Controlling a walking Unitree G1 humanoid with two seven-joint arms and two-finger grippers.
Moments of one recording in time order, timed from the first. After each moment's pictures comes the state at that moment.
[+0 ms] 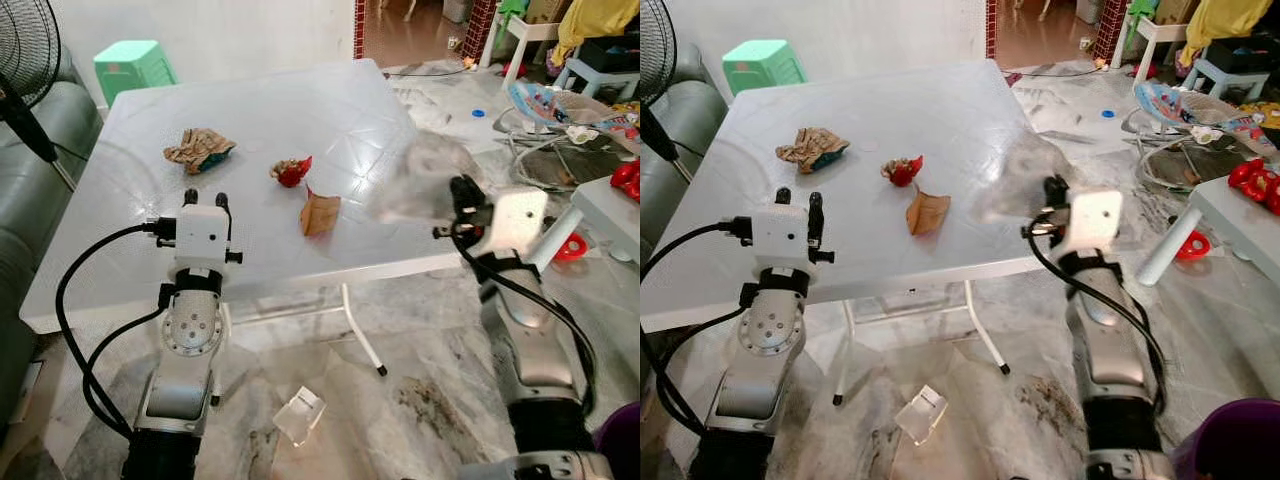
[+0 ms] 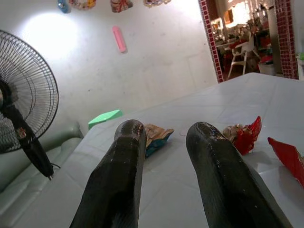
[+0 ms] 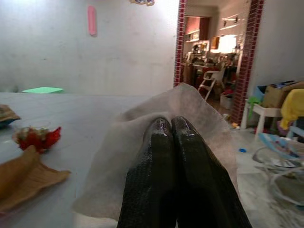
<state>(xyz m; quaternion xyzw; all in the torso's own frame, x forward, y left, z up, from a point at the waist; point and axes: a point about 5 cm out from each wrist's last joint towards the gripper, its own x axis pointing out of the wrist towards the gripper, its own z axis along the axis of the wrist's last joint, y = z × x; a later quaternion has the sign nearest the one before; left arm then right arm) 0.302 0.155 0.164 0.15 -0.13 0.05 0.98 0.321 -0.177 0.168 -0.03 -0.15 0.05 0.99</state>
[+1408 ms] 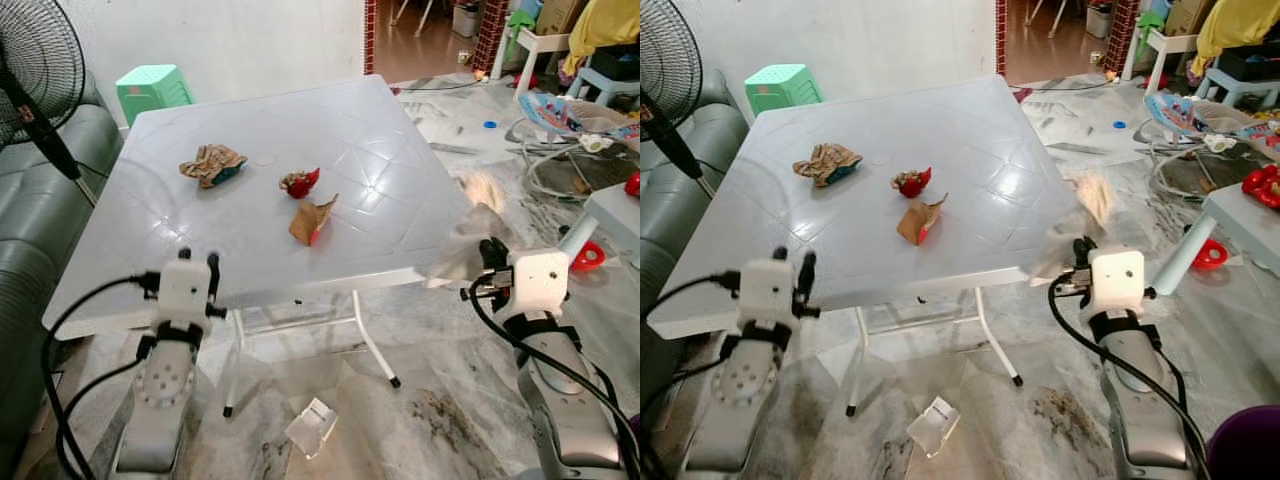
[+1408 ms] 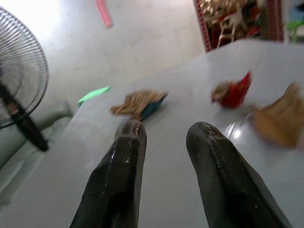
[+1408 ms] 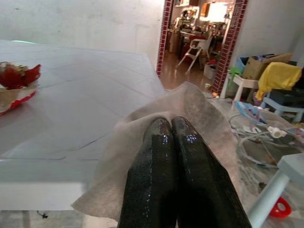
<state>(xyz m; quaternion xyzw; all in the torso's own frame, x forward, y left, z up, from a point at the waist) 0.276 0.171 0.126 0.13 -0.06 0.02 0.99 0.275 -0.198 0.132 -0.09 -0.05 0.02 0.99</state>
